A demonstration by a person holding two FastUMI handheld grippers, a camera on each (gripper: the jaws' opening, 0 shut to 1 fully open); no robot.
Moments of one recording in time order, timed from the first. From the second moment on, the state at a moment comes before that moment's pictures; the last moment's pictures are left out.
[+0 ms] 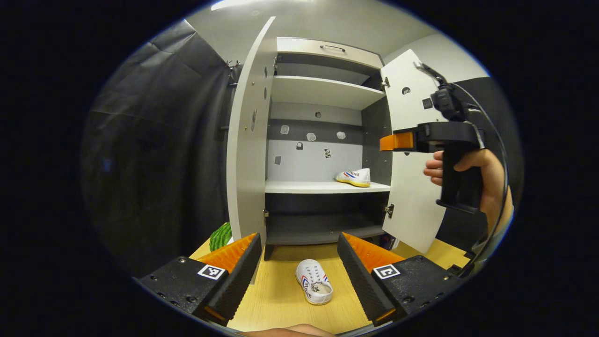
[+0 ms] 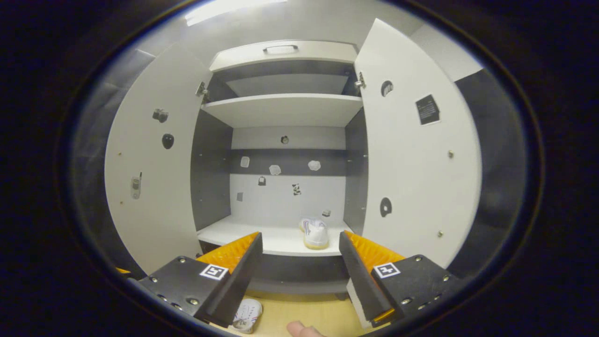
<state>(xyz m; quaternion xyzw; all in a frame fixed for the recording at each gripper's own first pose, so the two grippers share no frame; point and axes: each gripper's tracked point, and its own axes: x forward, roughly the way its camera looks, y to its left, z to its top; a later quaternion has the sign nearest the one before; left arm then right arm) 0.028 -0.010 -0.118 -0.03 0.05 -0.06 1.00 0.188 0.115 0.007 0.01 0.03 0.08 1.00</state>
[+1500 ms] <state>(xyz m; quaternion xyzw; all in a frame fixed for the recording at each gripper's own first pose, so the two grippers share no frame) 0.159 -0.027 -0.428 0.00 0.33 -0.03 0.95 0.027 0.039 -0.101 0.12 0.00 0.11 0.99</state>
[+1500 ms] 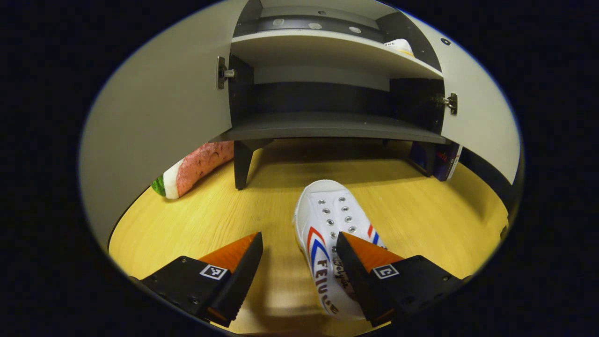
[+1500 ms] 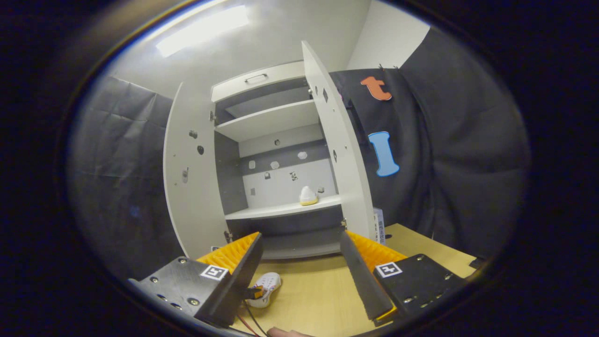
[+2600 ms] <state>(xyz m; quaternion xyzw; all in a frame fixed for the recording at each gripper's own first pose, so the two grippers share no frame) 0.143 -0.042 -0.279 0.01 0.22 -0.07 0.97 0.016 0.010 -0.114 0.14 0.01 0.08 0.99</state>
